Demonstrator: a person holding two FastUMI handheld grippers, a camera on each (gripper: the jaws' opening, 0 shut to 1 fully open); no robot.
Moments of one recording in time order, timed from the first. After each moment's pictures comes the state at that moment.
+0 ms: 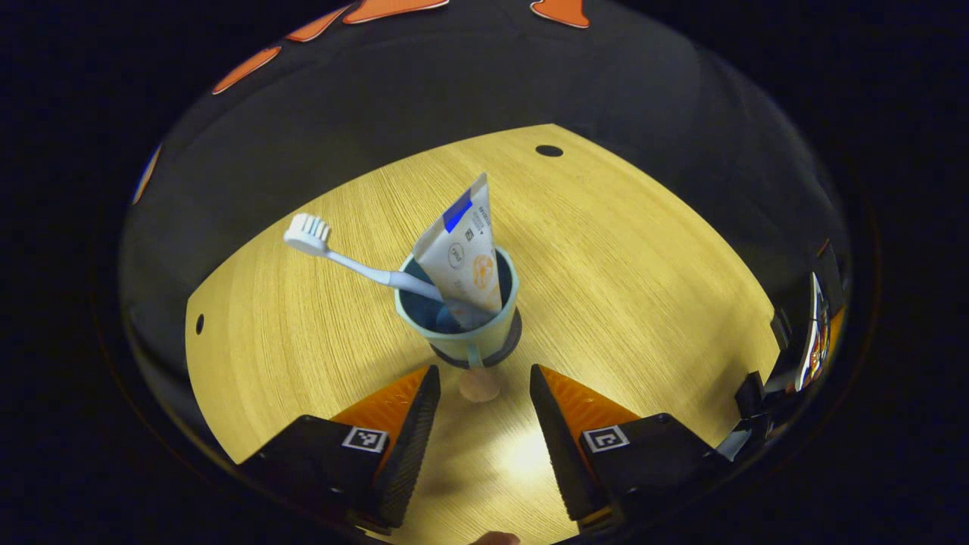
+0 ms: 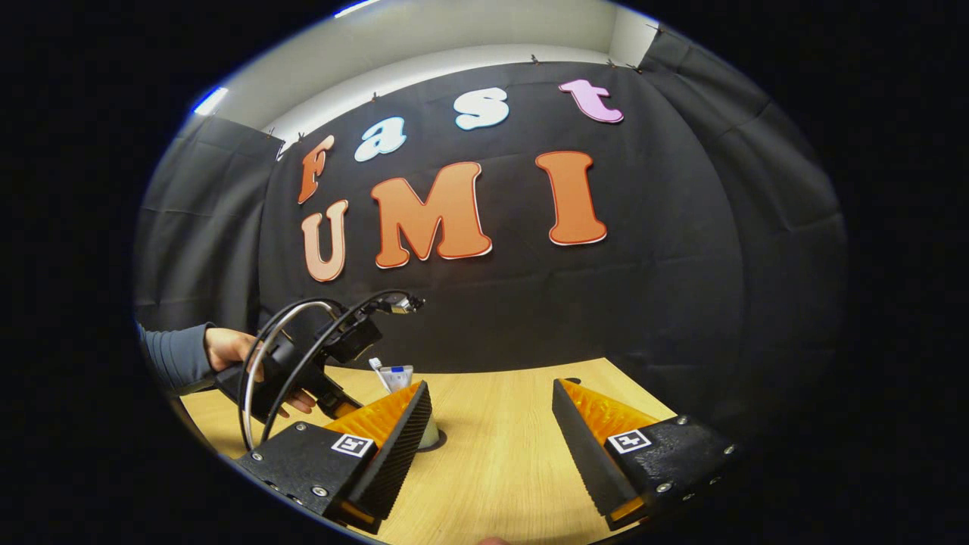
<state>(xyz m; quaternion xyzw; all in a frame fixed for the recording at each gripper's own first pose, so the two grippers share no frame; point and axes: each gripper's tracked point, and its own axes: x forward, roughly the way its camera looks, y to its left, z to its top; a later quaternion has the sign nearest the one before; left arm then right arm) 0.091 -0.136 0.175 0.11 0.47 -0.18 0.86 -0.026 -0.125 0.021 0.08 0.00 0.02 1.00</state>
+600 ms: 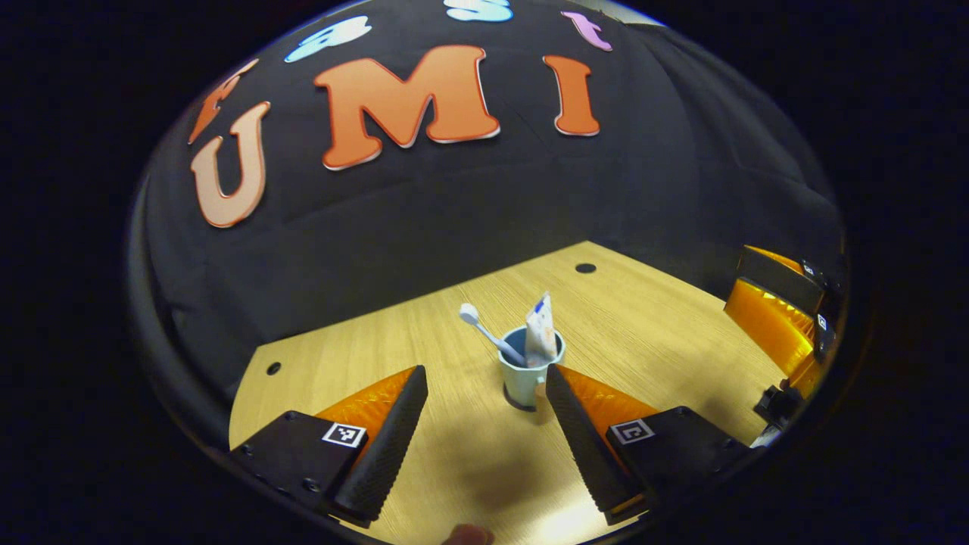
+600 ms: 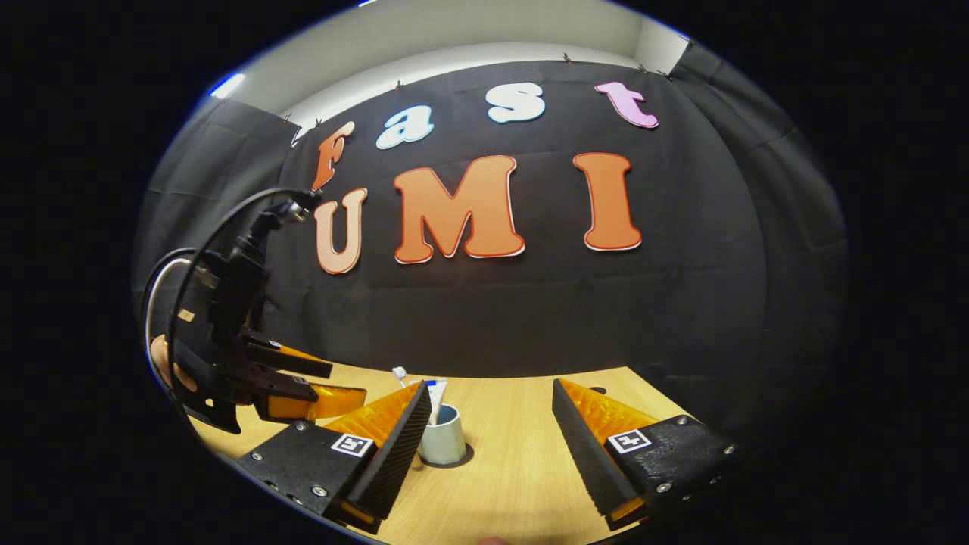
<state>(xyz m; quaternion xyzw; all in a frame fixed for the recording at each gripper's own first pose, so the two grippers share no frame) 0.065 -0.059 0.288 0.09 0.21 -0.10 0.97 0.009 -0.060 0.040 0.06 -0.01 0.03 1.00</state>
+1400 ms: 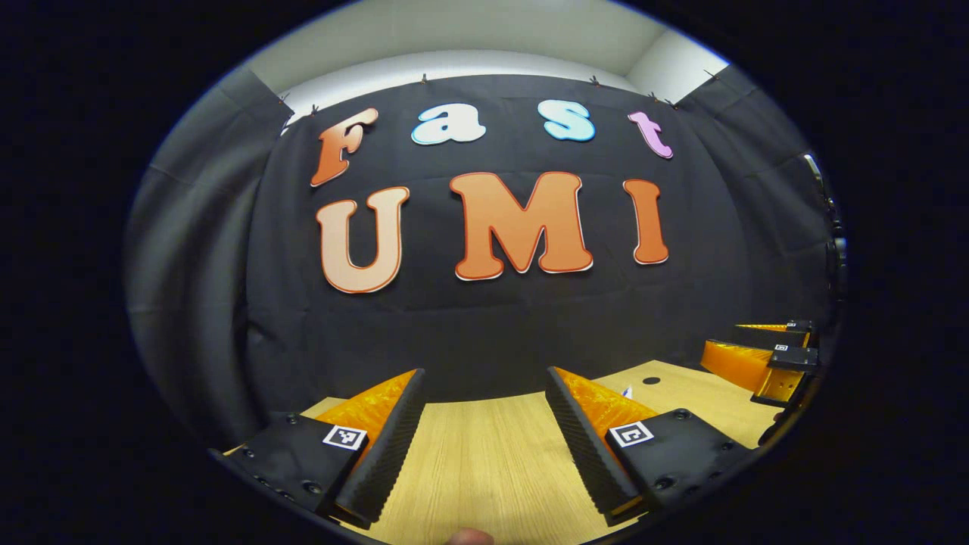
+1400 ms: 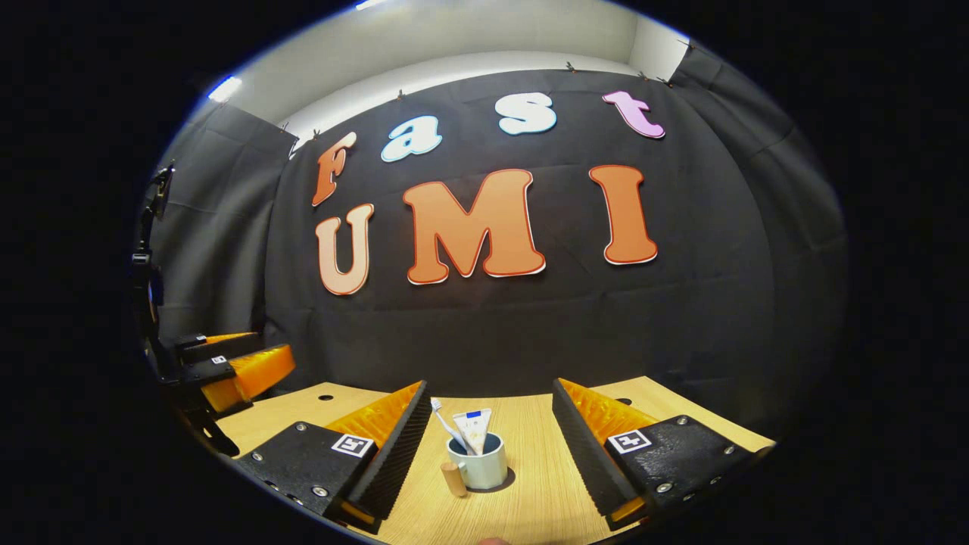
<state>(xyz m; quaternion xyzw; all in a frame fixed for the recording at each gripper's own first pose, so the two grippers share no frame) 0.012 0.039 0.367 0.04 -0.04 0.03 1.00 0.029 -0.016 0.061 0.07 -0.04 0.01 1.00</state>
